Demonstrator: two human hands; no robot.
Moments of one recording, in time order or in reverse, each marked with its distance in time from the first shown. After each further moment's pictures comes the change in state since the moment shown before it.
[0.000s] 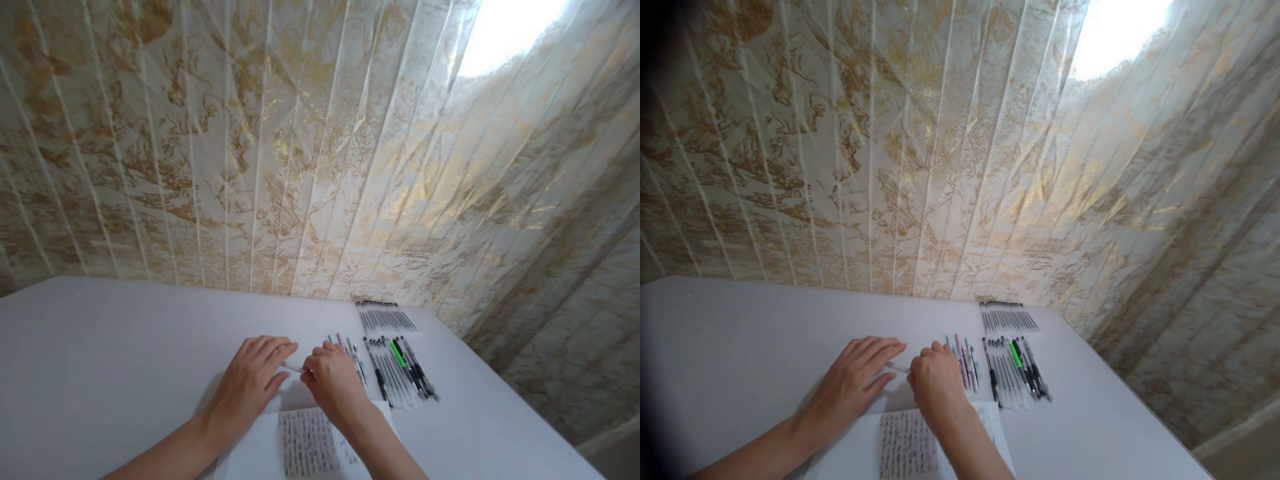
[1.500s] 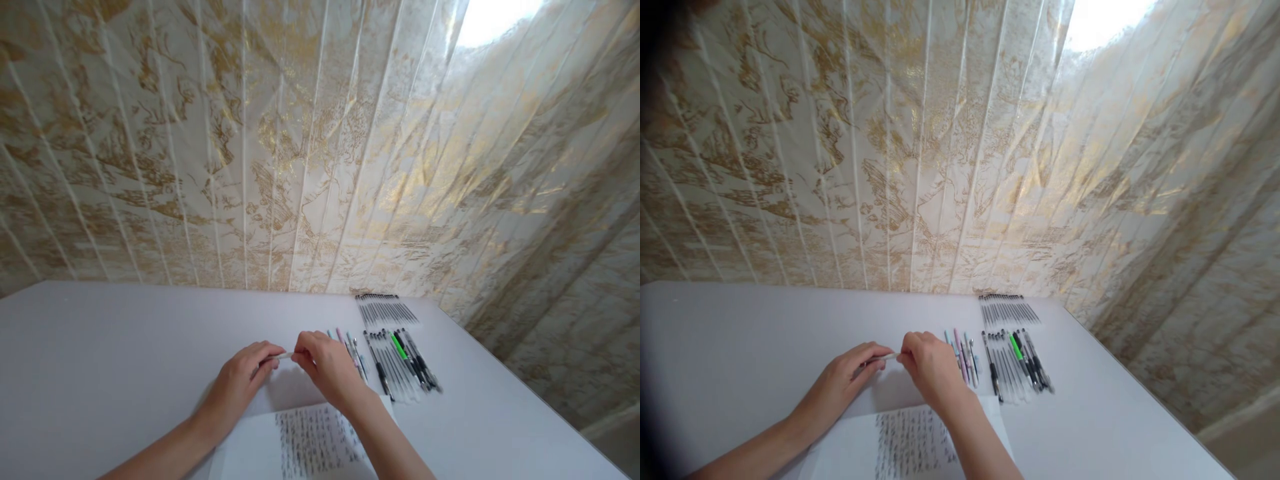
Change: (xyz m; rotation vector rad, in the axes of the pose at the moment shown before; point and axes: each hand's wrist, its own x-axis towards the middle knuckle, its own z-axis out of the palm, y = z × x) left_hand 0.000 -0.007 0.004 -0.401 -0.083 -0.314; right_hand 0.011 0.012 0.008 0.301 0.147 -0.064
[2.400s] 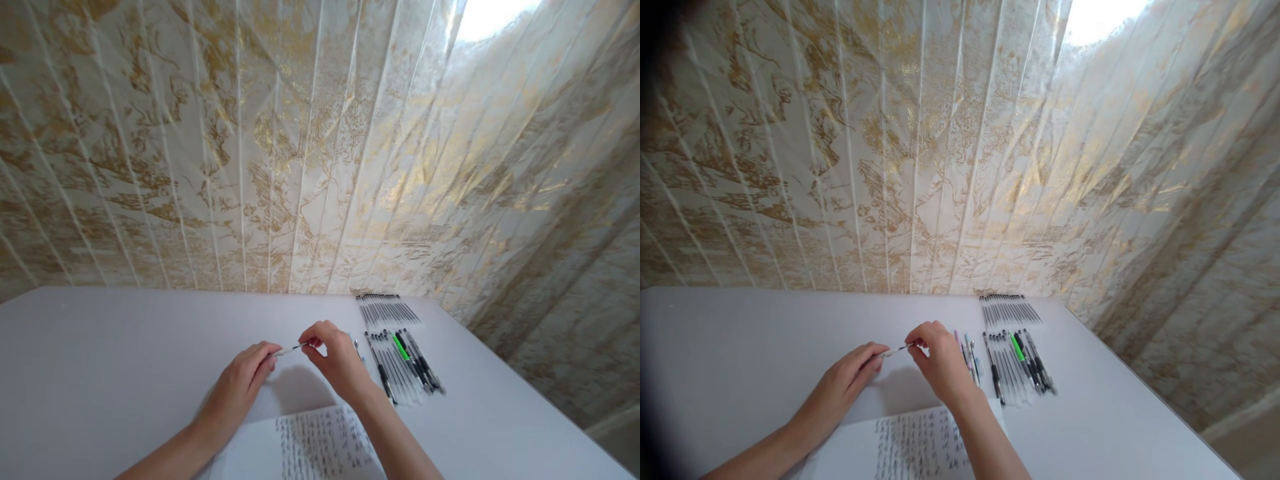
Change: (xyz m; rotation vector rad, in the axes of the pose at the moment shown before) left_hand 0.001 0.005 -0.001 -0.008 0.049 -0.056; right_hand 0.003 0.011 -0.007 0.306 0.170 -0.010
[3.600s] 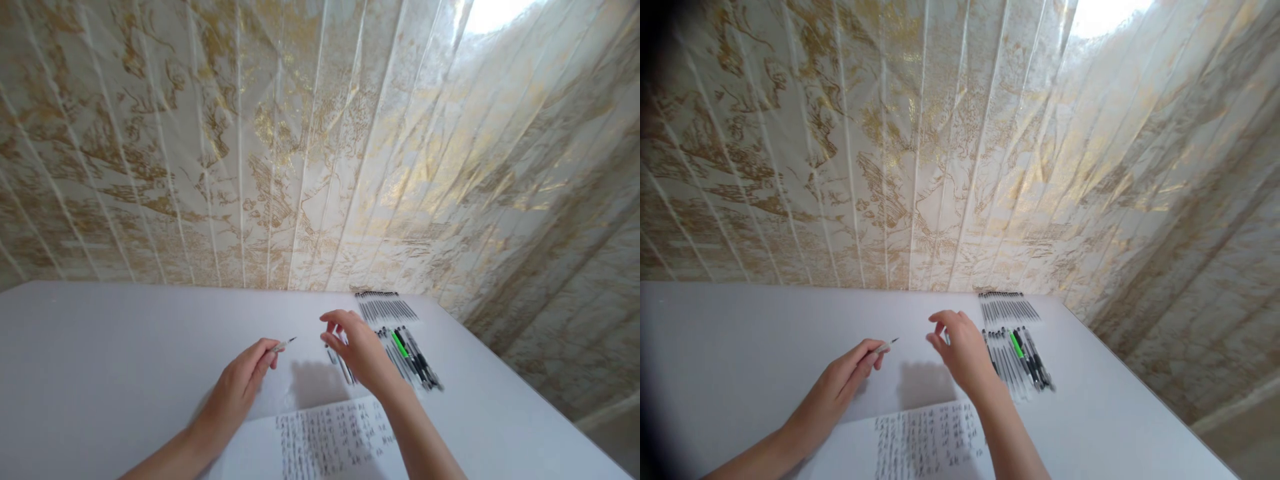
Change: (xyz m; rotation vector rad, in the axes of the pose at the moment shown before) left_hand -0.005 0.005 0.000 -0.078 0.019 -0.002; right_hand -0.004 0.000 -0.031 -0.280 -0.035 0.104
